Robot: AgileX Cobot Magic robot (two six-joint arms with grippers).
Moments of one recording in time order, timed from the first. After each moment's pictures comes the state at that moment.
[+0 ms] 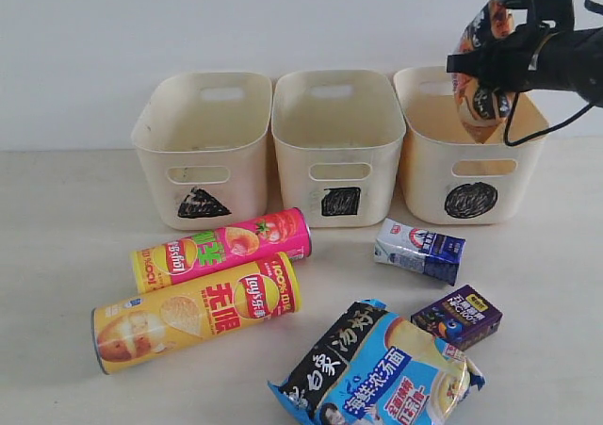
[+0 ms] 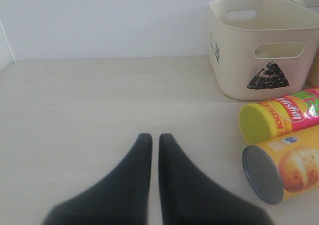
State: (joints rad) left arm 0.04 0.00 0.00 0.04 0.28 0.02; right arm 0.08 2.02 -1.47 -0.54 -0.11 0.58
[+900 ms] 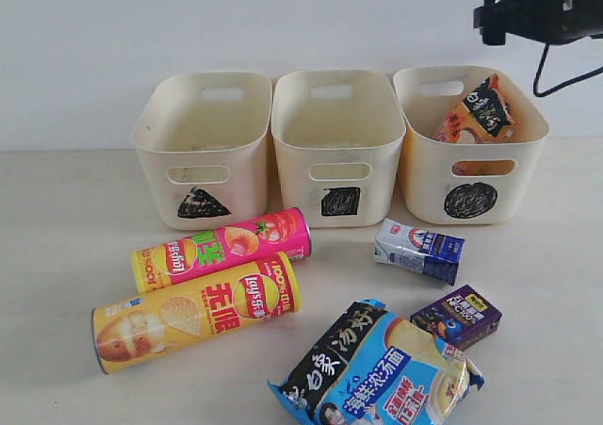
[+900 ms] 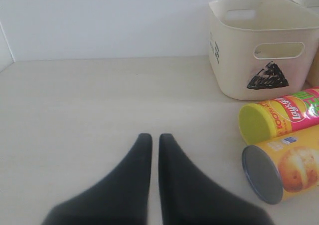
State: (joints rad) left arm 0.04 0.00 0.00 0.04 0.28 0.02; right arm 0.09 1.83 -1.48 -0.54 0.16 0.53
